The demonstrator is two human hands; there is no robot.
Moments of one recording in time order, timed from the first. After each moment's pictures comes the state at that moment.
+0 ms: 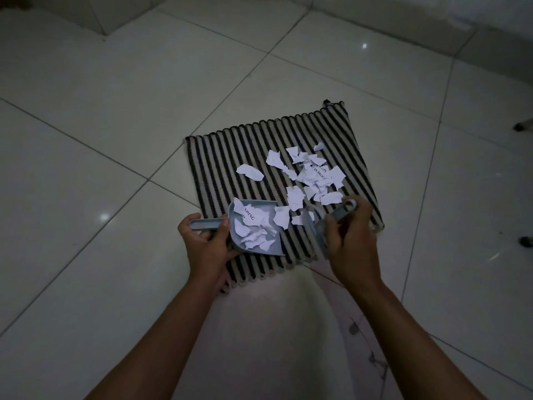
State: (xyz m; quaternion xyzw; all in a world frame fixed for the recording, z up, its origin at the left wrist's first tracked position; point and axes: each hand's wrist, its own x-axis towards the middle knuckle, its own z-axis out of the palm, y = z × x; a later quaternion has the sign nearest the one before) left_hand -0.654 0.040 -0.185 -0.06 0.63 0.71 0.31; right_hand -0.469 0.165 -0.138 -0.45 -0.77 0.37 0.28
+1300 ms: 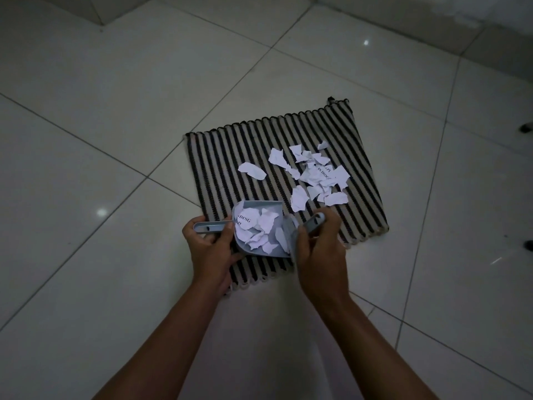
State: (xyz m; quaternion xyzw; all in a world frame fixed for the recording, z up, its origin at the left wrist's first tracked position) left_hand -0.653 0.042 -0.191 -0.08 0.62 0.70 0.34; right_hand -0.504 0.124 -0.156 -0.45 -0.76 0.38 0.27
